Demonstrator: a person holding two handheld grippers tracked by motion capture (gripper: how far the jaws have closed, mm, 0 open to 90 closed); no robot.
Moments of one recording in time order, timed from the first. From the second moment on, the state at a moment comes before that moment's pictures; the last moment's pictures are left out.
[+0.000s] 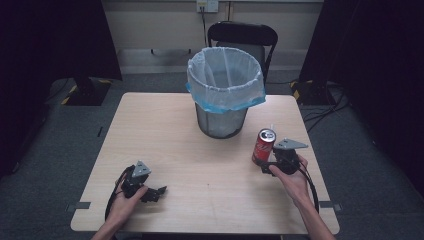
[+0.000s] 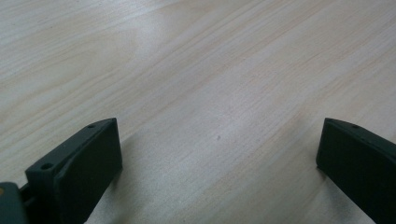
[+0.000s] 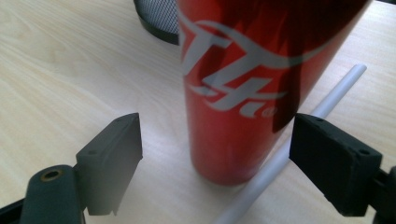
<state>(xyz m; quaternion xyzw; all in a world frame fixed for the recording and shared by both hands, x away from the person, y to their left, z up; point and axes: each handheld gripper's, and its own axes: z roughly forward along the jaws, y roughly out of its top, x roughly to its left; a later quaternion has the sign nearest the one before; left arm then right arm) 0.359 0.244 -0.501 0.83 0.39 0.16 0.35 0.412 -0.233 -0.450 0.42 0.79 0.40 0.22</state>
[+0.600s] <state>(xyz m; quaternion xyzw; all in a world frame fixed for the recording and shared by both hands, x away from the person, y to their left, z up) 0.359 0.244 -0.502 0.83 0.39 0.16 0.35 0.438 -0.230 -0.473 0.42 0.78 0.40 0.22</state>
